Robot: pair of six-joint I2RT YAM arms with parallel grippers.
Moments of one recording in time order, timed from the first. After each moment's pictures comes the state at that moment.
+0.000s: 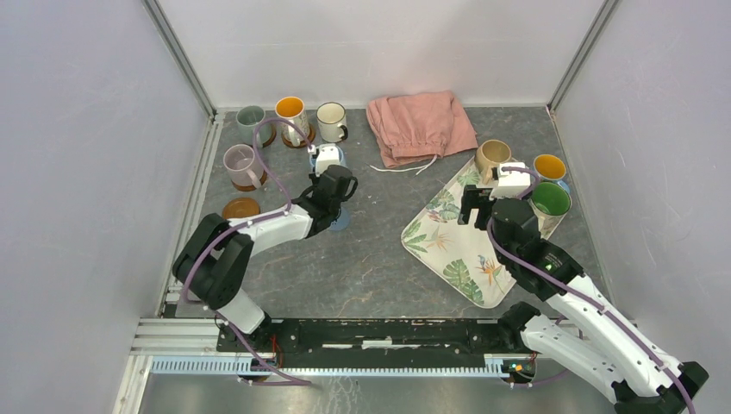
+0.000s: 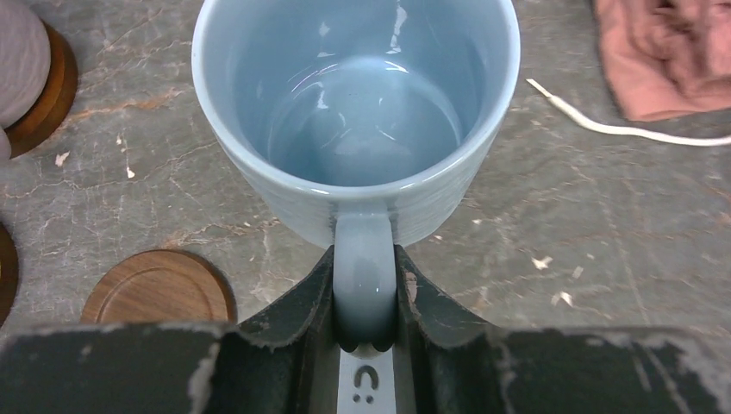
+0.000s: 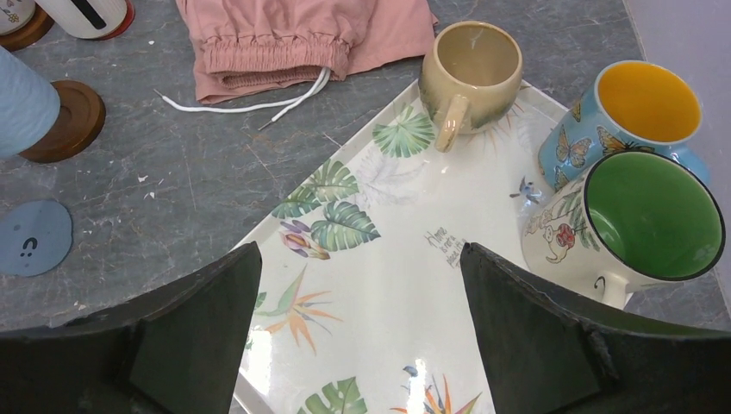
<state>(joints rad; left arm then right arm) -0.65 1.58 0.87 0.12 -0.66 -0.40 0.65 0.70 0.74 -0.40 0.60 0.24</state>
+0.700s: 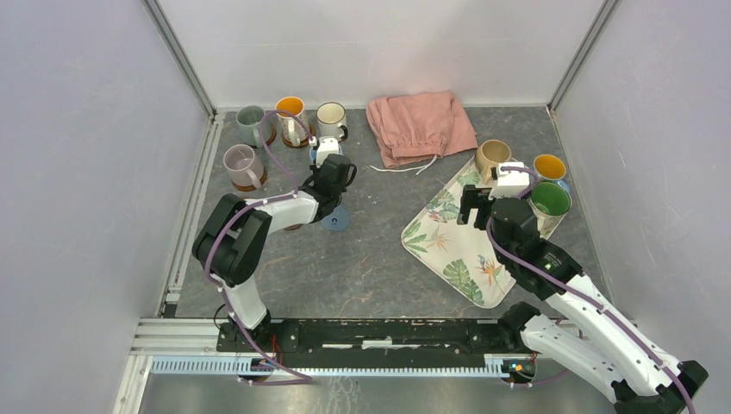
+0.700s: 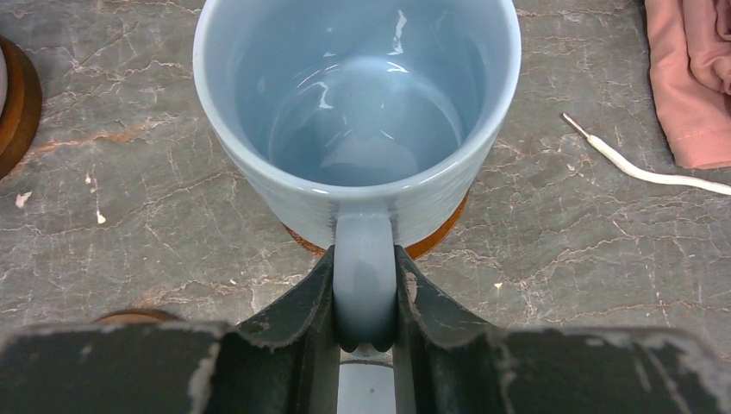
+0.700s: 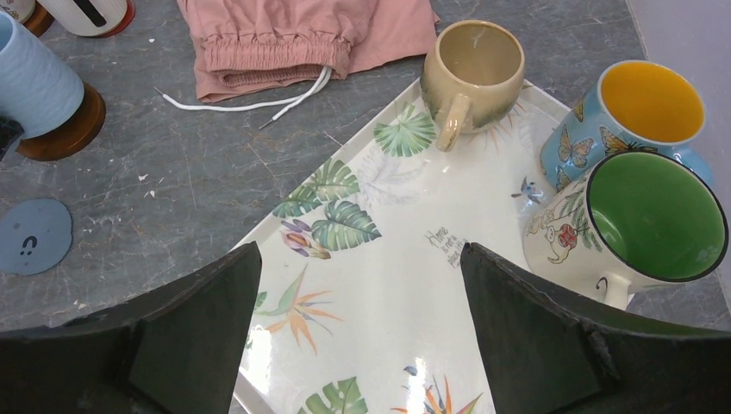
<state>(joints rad) -0.55 1.77 0.98 0.16 -0.60 -0.38 0.65 0.71 0.74 -0.40 0.60 0.24</state>
